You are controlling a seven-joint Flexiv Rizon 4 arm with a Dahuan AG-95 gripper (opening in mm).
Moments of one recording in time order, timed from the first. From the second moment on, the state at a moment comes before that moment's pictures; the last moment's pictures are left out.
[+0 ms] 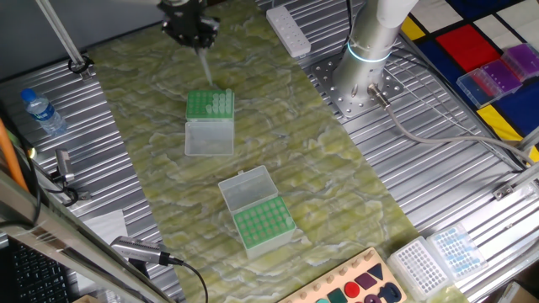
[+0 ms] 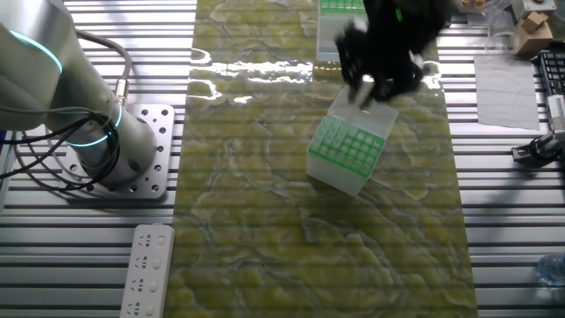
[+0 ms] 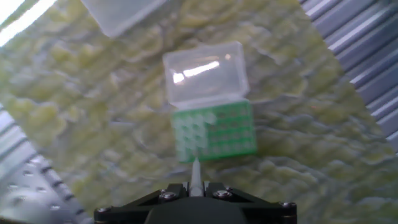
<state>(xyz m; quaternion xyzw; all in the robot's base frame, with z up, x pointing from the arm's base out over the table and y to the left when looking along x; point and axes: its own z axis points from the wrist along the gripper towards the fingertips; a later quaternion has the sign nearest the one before) 0.482 -0.063 0.301 0.45 -0.89 0.01 0.08</state>
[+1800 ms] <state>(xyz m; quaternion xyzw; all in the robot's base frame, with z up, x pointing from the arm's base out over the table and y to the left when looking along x) 0.486 -0.053 0.253 0.44 -0.90 0.00 0.06</state>
